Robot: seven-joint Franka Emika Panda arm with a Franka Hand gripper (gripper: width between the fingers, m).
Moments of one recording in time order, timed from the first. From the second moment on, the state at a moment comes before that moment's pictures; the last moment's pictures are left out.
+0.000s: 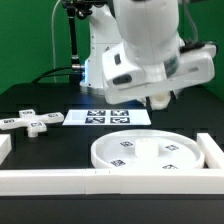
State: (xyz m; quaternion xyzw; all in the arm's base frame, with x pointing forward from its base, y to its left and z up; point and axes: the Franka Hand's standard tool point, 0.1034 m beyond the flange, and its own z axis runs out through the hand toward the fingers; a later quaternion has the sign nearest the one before) arm 0.483 0.071 0.089 -0.94 -0.01 0.30 0.14
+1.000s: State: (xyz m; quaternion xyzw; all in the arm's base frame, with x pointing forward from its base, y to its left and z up) arm 0.560 0.044 0.136 -1.00 -0.02 -0.03 0.09
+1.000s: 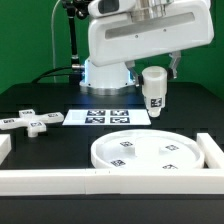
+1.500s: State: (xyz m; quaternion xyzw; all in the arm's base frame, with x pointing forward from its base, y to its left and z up) arm 0.561 0.029 0.127 -0.99 -0.03 -0.16 0.04
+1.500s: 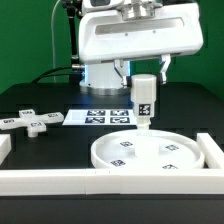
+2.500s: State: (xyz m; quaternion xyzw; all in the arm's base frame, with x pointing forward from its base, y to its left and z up) arm 0.572 0.031 0.112 -0.99 -0.03 -0.16 0.04
